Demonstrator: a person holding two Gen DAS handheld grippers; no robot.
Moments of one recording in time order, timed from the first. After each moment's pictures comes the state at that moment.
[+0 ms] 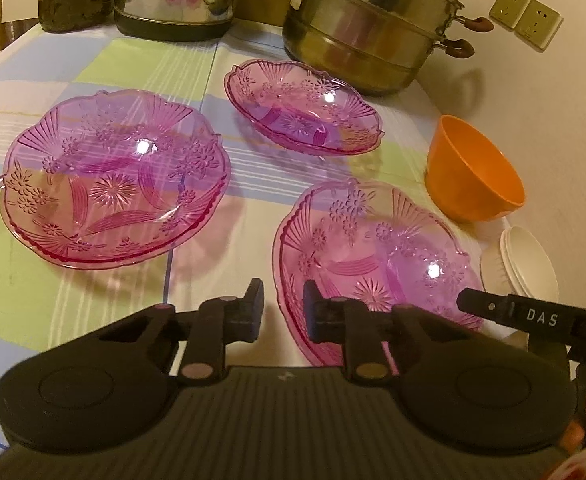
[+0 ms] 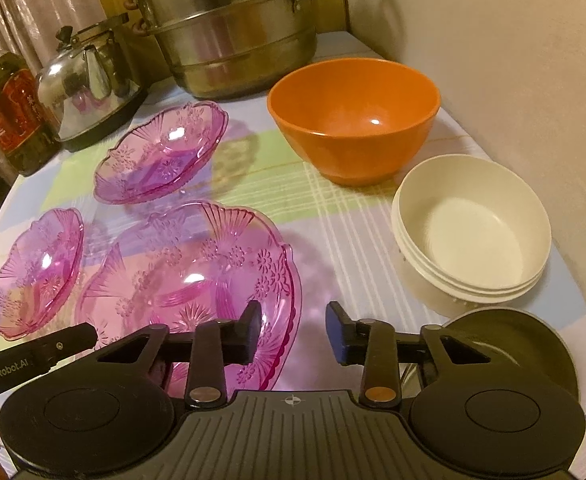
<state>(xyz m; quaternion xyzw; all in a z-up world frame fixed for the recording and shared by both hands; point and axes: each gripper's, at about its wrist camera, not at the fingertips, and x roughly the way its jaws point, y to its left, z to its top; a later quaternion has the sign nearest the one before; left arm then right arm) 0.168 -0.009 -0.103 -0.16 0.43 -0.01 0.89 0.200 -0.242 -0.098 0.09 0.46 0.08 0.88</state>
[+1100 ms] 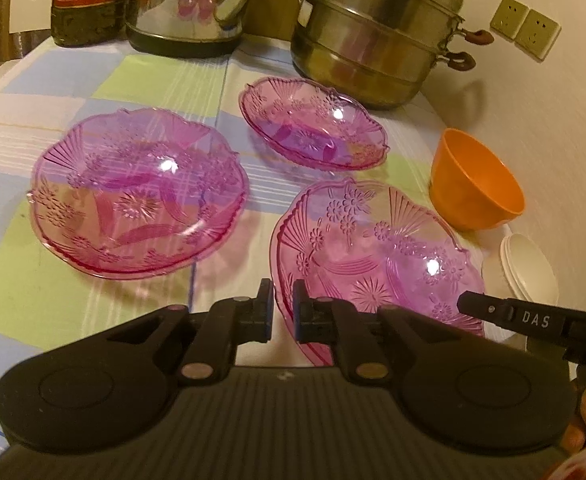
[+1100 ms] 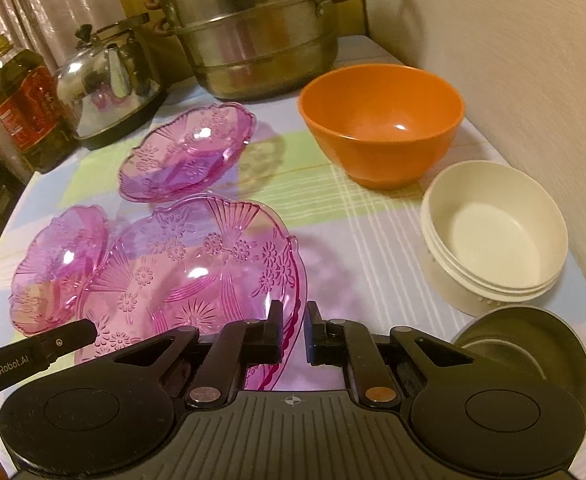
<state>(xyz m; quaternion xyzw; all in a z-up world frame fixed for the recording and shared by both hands) 0.155 0.000 -0.086 -0.16 0.42 0.00 0.90 0.192 -0.227 -0.088 0.08 0.45 0.10 0.88</state>
